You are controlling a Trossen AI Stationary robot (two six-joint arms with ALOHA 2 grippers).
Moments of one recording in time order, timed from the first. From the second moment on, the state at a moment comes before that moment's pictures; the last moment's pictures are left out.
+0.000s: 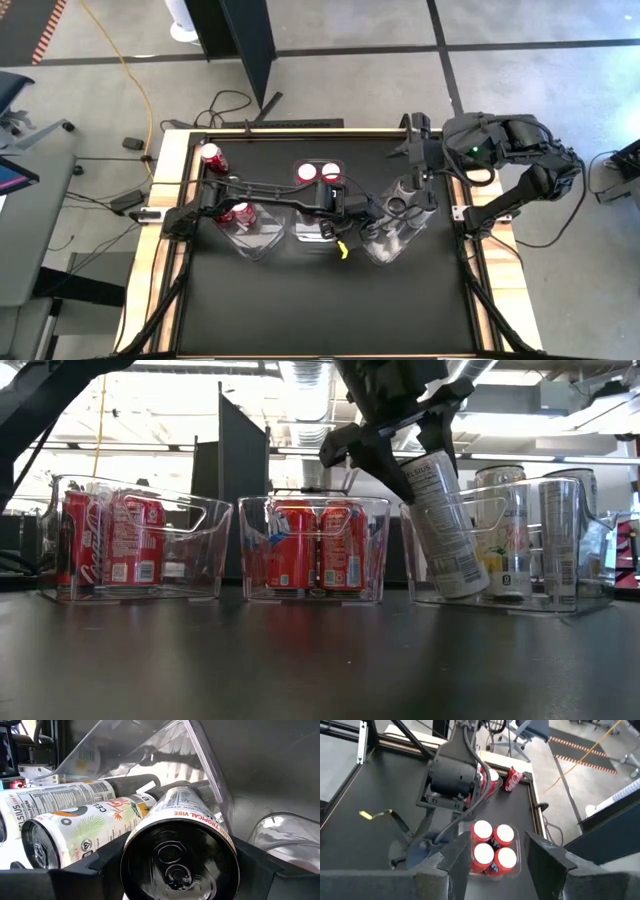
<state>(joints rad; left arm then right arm) -0.05 2.26 2.17 -0.88 -0.11 1.34 0.11 1.38 2.03 -1.21 0.24 -0.21</state>
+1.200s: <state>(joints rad) -0.04 2.26 2.17 -0.90 -0.09 1.32 1.08 1.05 1.07 -1.47 1.18 1.39</state>
